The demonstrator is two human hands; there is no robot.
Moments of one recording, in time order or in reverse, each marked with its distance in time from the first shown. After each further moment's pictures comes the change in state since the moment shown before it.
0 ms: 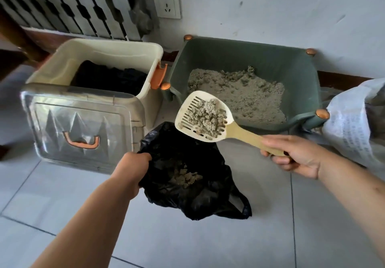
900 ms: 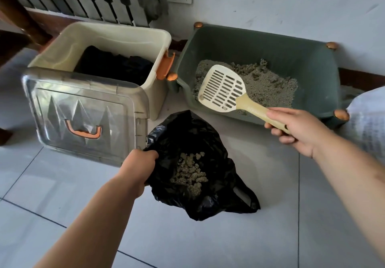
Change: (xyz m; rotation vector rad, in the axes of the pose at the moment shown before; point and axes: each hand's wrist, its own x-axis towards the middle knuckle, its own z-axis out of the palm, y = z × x) left_hand 0.016 -0.017 0.009 0.001 -0.019 0.003; right_hand 0.035 -0.037 0.017 -0.049 0.275 -0.164
